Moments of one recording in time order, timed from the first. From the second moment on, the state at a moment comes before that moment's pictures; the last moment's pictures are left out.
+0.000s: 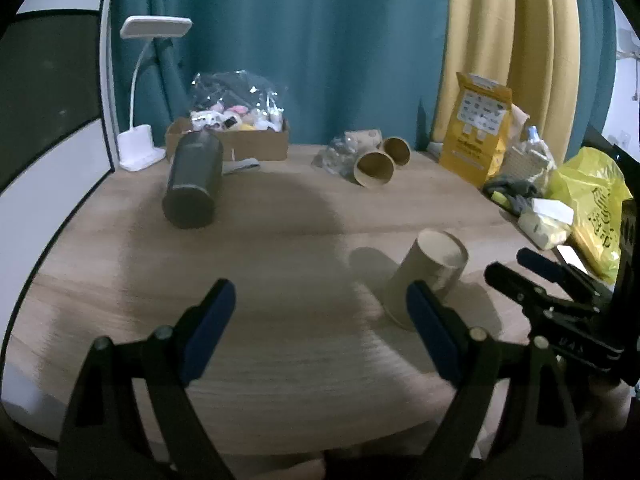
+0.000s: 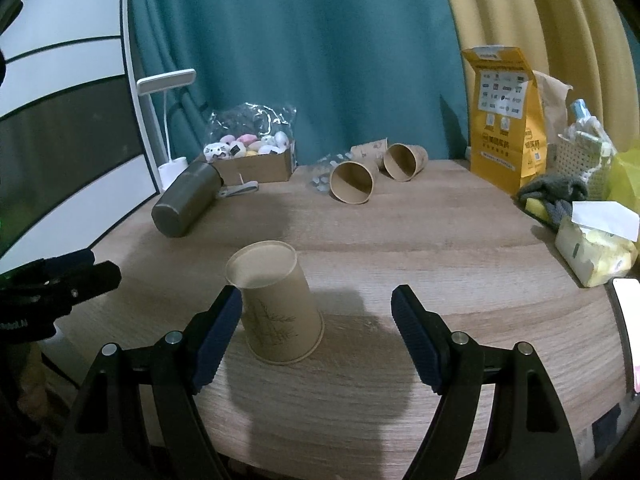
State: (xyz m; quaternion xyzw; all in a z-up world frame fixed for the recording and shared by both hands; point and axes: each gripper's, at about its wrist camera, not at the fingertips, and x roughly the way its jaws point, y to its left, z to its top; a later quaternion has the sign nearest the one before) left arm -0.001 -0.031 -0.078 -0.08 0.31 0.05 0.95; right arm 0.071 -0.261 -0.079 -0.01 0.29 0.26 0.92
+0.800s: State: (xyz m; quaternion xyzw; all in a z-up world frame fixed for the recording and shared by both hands) left arm 0.005 -0.026 -0.081 -0.09 0.31 0.05 0.94; right arm 0.075 -0.260 -0.079 -0.02 0.29 0.25 0.92
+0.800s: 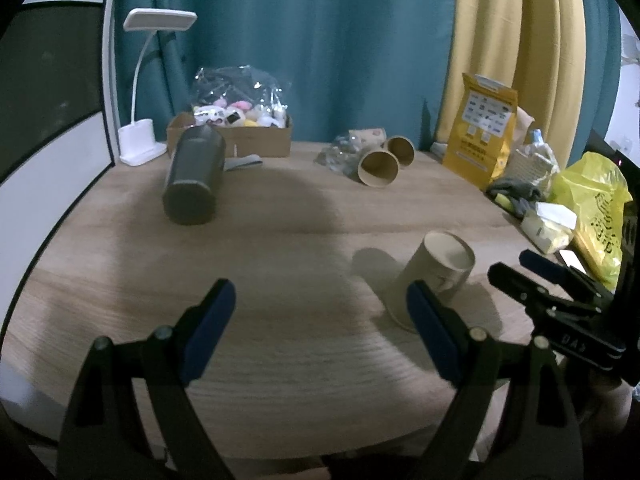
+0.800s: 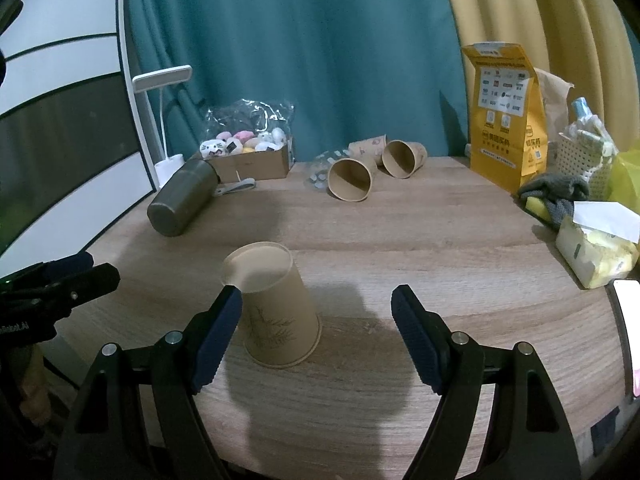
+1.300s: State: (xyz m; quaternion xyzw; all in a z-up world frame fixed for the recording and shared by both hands) left arm 0.003 -0.025 -0.078 -0.09 0.30 0.05 0.95; right arm 0.076 -0.260 -0.079 -0.02 0.30 0.25 0.92
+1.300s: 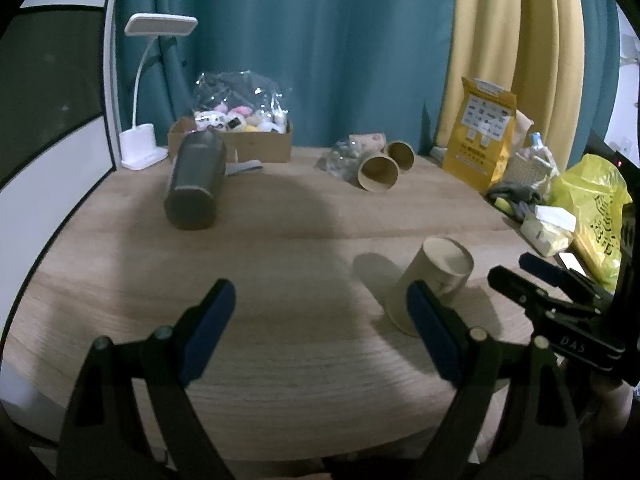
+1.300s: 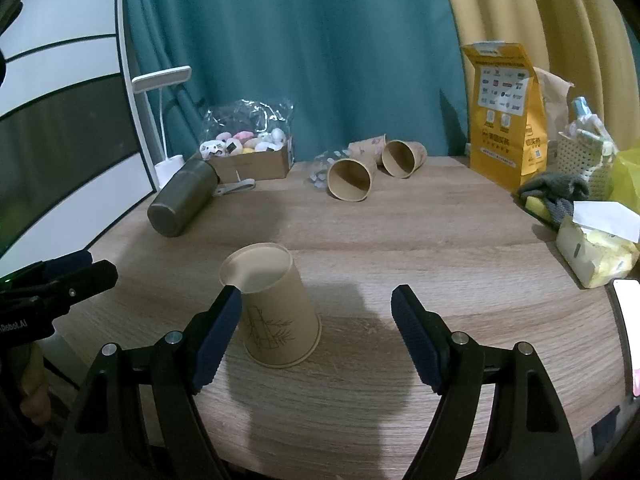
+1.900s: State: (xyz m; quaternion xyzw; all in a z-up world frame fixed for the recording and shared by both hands) left arm 0.007 -0.031 -0.079 -0.08 0.31 0.05 0.95; right arm 0.078 -0.263 -0.076 -0.01 0.30 0.25 0.92
